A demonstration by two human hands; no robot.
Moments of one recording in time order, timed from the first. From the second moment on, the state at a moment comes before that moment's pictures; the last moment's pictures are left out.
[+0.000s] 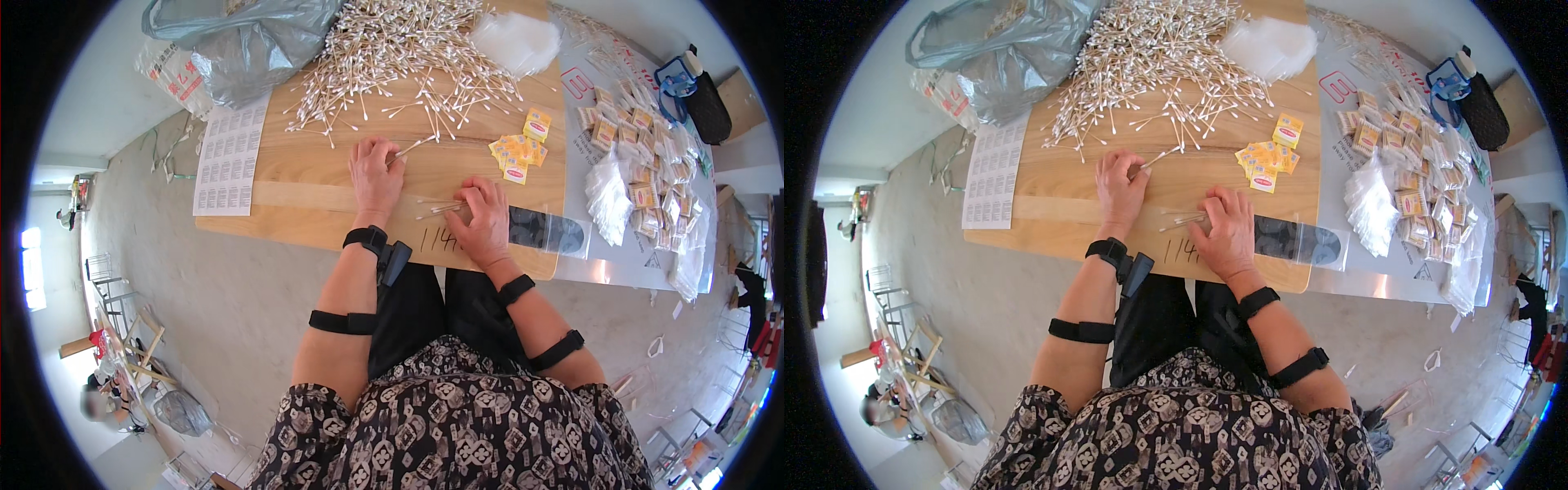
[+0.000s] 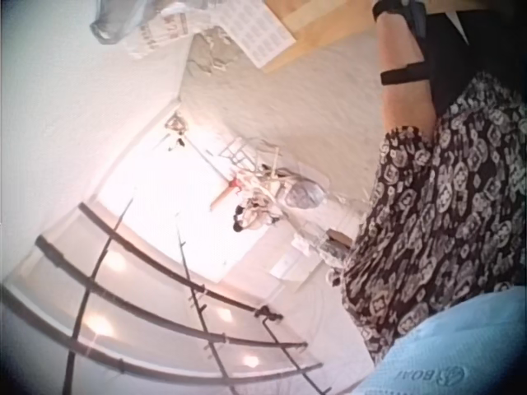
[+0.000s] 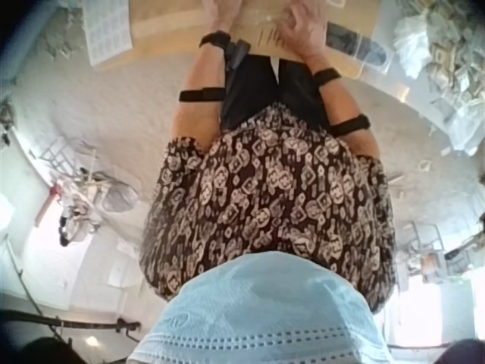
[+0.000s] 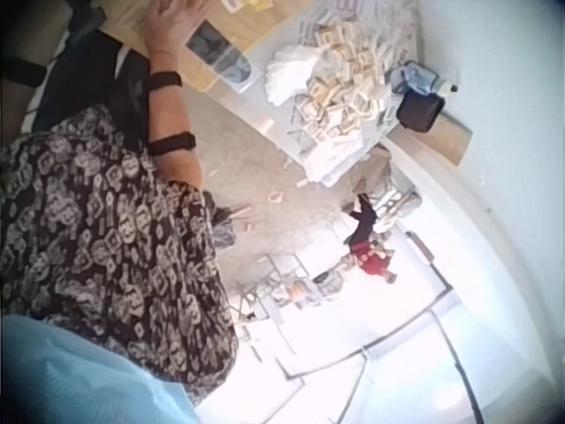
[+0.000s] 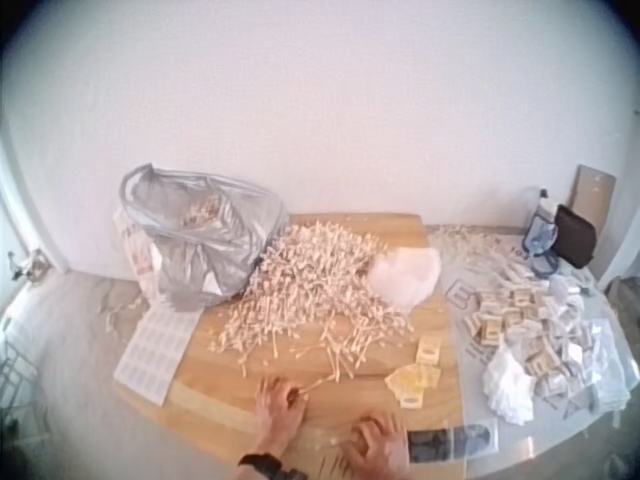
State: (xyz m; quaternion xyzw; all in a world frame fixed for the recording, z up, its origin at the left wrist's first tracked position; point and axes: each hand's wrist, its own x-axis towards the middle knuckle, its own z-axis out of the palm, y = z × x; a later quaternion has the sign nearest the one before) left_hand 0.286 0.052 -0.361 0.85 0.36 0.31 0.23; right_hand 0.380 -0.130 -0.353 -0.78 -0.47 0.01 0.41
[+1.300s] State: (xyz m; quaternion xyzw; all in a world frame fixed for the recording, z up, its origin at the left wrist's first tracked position) left_hand 0.324 0.026 -0.343 0.91 0.24 0.25 0.22; right_hand 0.384 -0.126 -0.357 -0.76 -0.39 0.03 0.51
